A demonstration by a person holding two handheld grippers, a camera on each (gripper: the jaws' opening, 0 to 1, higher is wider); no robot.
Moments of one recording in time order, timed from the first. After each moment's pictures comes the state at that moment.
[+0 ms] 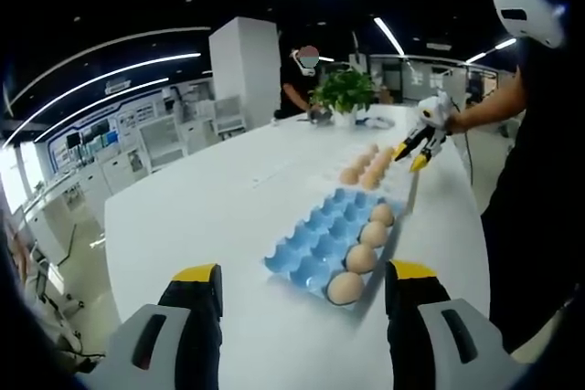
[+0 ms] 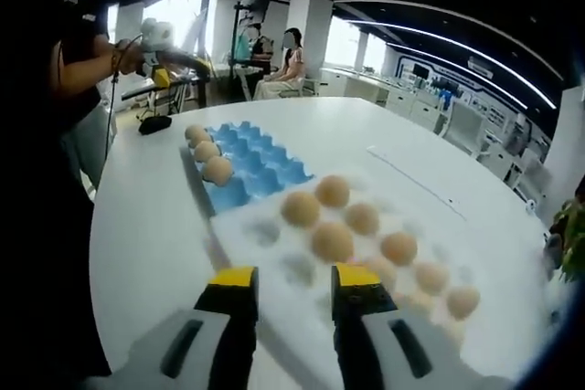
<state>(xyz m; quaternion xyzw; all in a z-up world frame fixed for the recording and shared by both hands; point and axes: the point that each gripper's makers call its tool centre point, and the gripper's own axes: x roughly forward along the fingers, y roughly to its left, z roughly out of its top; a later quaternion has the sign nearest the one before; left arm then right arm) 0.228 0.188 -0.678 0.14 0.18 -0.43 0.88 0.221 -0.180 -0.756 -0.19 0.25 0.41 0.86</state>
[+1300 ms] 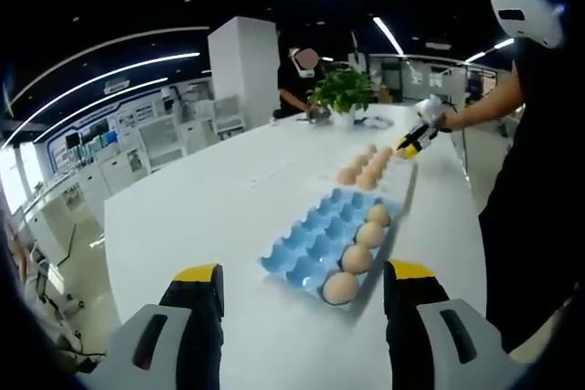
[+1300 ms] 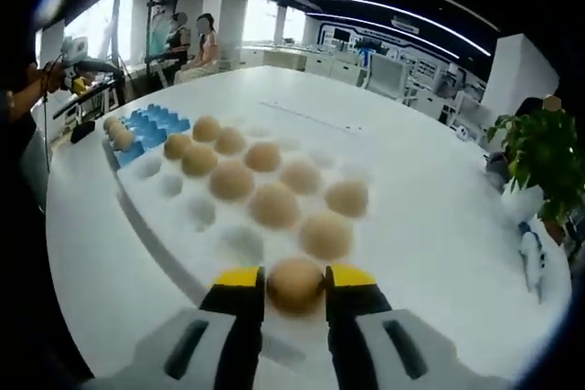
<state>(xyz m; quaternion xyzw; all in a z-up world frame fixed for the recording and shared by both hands) 0.223 0.186 -0.676 0.14 0.19 -0.43 0.87 0.245 -0.326 -0.779 -0.14 0.31 0.23 0.91</state>
